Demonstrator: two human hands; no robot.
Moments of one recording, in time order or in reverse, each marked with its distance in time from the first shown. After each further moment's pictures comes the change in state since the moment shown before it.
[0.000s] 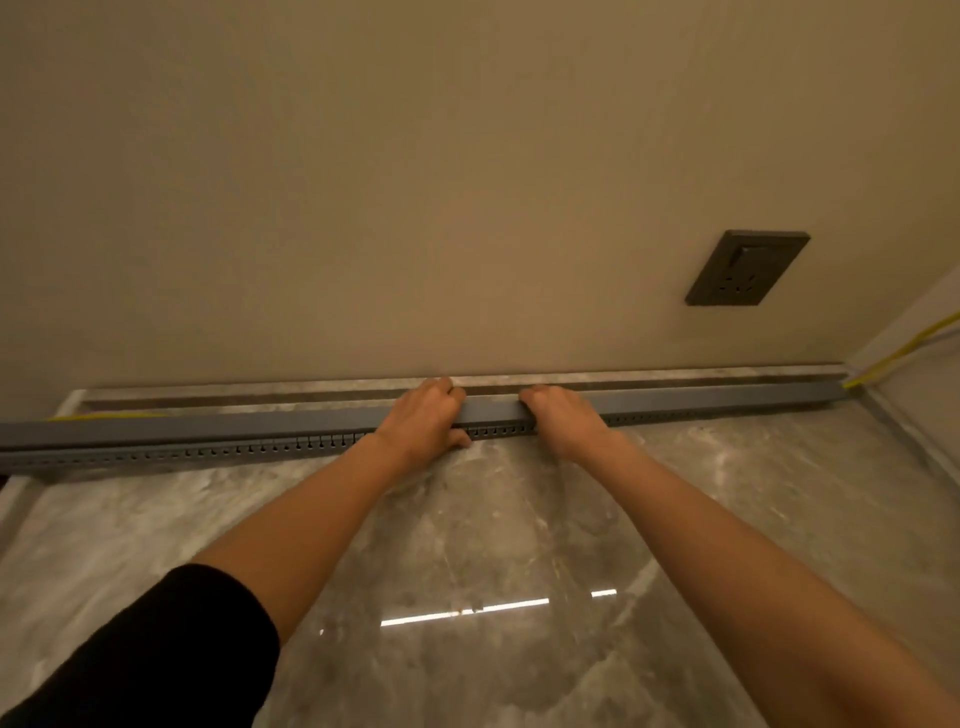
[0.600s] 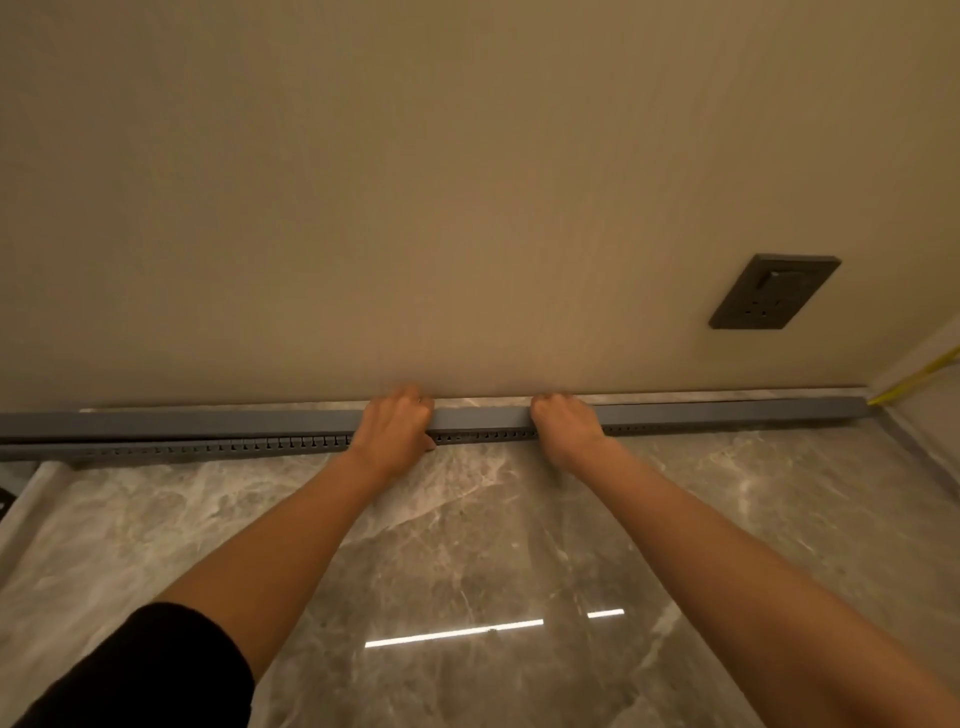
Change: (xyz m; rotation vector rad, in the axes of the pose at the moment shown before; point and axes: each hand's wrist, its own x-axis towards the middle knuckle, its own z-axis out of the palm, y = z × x) left_hand -0.006 -0.040 -0.007 0.165 0.042 -0.140; right_hand 0.028 -0.015 -0.004 -0.140 -0.019 0.110
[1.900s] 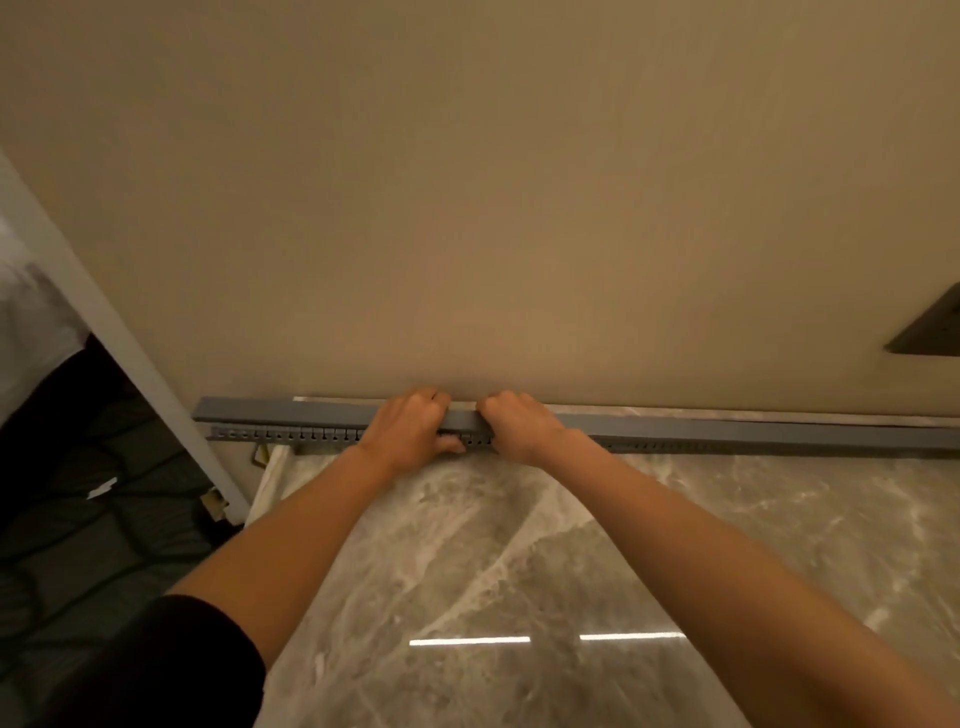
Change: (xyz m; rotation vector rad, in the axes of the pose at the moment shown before) left_hand -0.066 -0.170 -0.002 -0.133 0.005 -0.022; right_hand 0.021 -0.223 -0.058 0.107 -0.016 -0.320
